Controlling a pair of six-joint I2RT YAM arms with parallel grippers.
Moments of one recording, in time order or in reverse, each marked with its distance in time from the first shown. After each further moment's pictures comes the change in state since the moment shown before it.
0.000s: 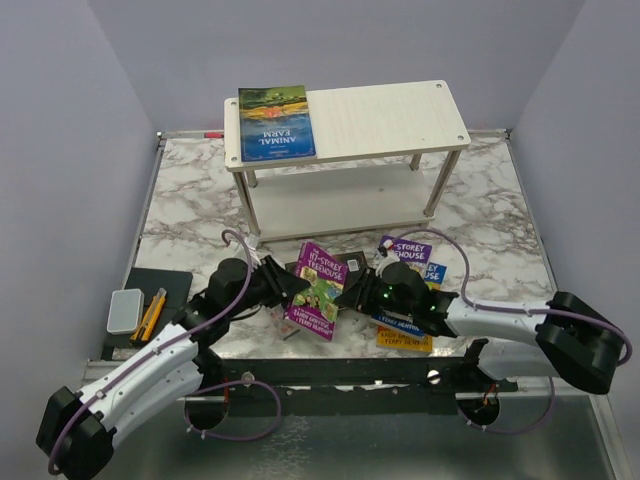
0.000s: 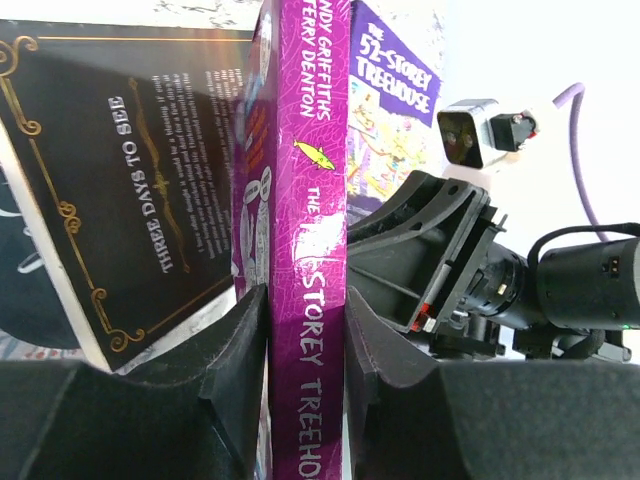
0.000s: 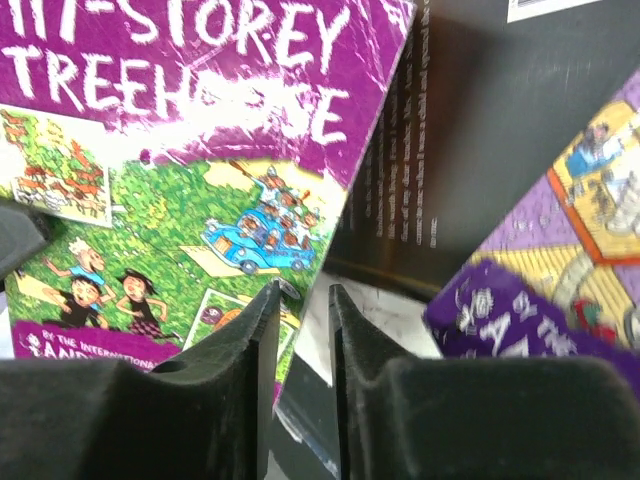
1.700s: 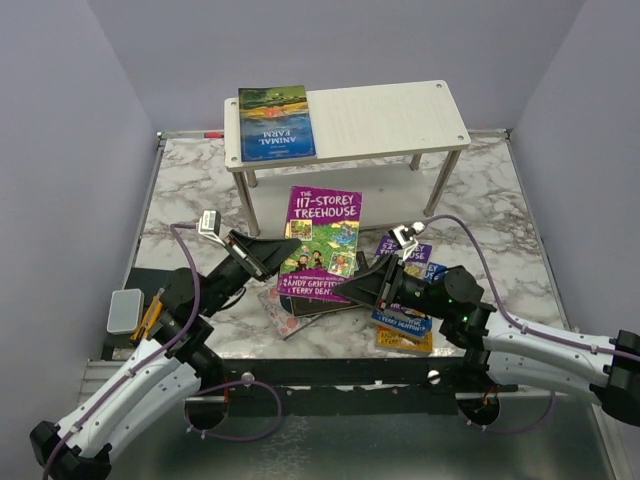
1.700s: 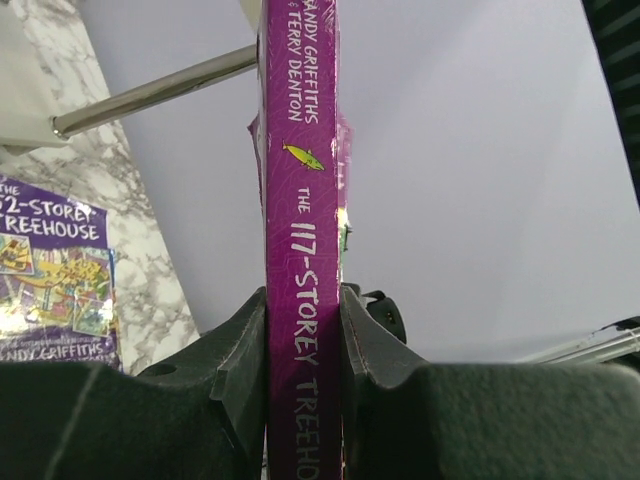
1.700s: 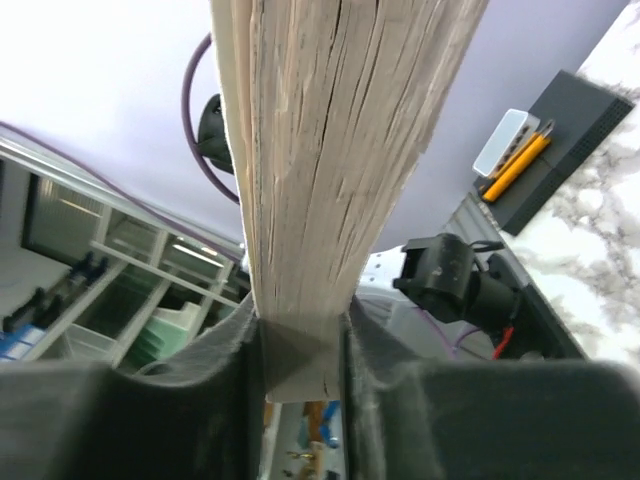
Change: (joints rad) left arm -0.005 -0.204 0.136 0.290 -0.049 -0.222; right arm 0.088 -0.418 0.023 0.330 -0.189 0.099
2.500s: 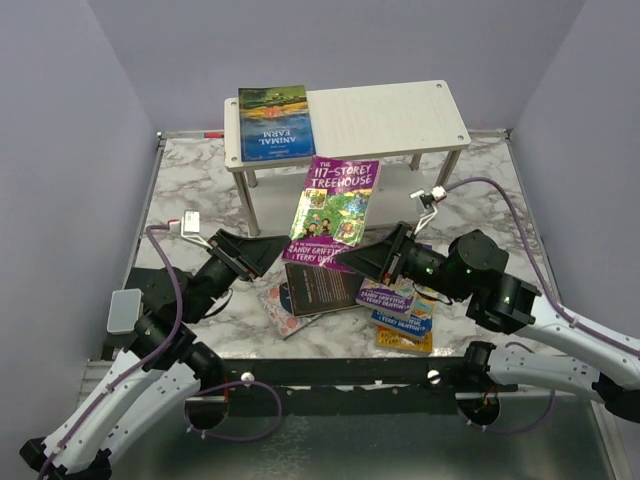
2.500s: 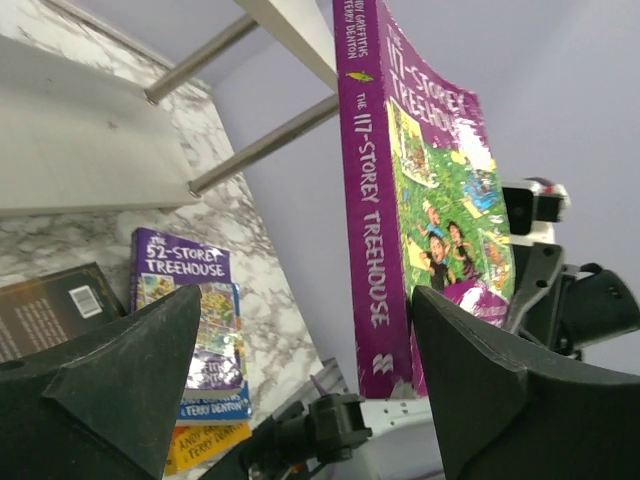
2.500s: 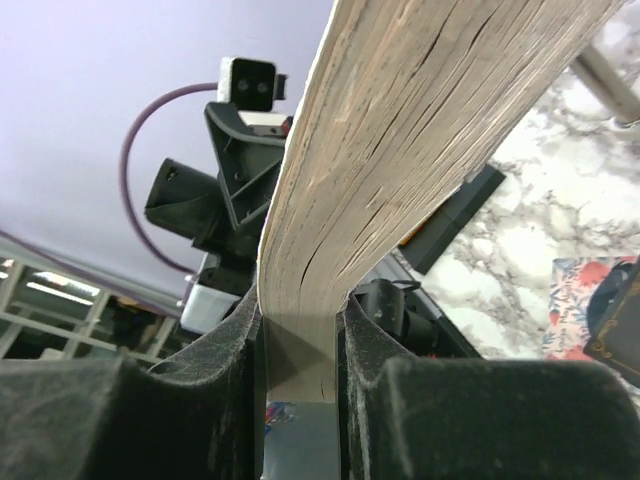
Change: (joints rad) left arm -0.005 -0.069 0.136 -0.307 -0.122 0.282; right arm 0.041 -0.028 0.460 -0.650 0.216 -0.237
